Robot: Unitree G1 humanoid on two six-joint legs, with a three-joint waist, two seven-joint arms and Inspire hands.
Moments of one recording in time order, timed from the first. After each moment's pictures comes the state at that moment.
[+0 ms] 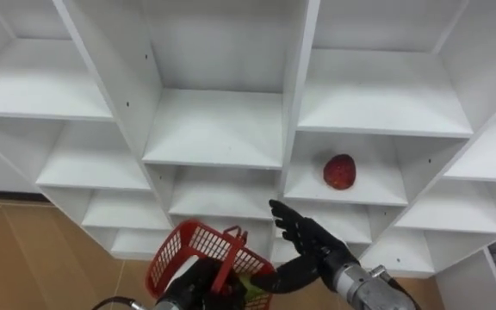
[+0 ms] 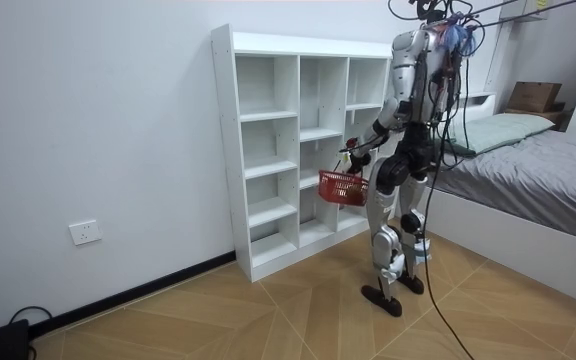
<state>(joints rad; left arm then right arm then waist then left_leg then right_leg) 0.12 0.18 -0.32 0.62 0.07 -0.07 -0.12 0.08 -0.22 0.31 0.40 0.07 -0.10 0.22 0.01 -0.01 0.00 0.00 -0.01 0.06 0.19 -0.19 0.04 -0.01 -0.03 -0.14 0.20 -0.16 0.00</state>
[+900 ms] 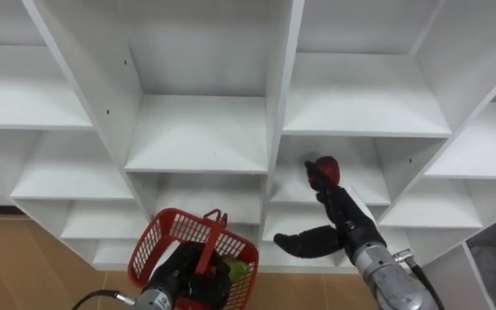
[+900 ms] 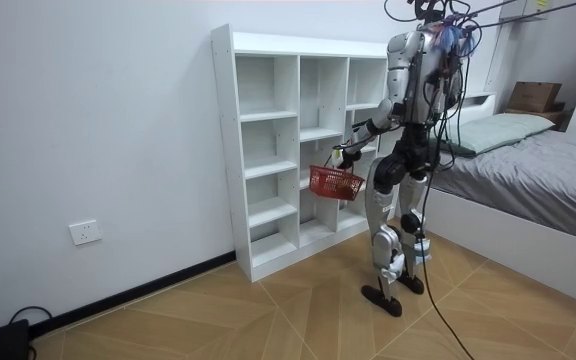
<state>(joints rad) 0.11 0.18 -0.22 0.60 0.07 -0.07 -0.08 0.11 -0.23 0.24 0.30 -0.01 -0.11 -0.01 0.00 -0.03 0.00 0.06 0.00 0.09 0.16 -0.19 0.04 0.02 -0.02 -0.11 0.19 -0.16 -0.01</state>
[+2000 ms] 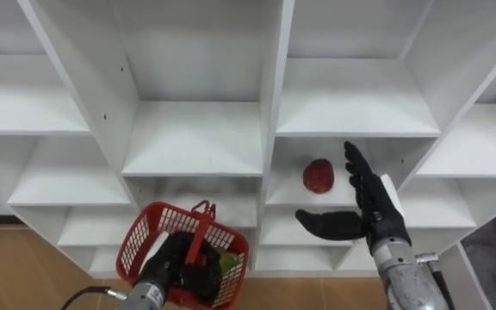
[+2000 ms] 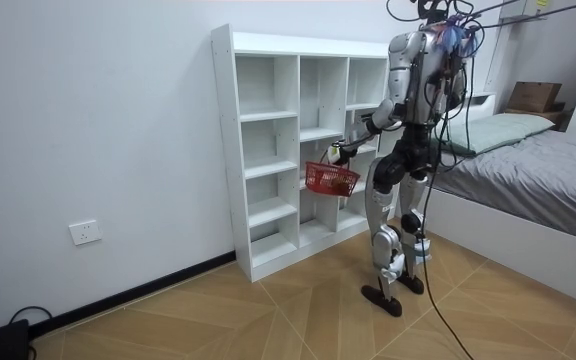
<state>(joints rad) 0.11 0.18 -0.16 0.56 0.08 -0.08 -0.05 0.14 -0.24 0.20 0.23 0.03 -0.13 -0.17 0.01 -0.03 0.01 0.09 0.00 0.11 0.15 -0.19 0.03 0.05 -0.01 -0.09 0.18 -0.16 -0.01</state>
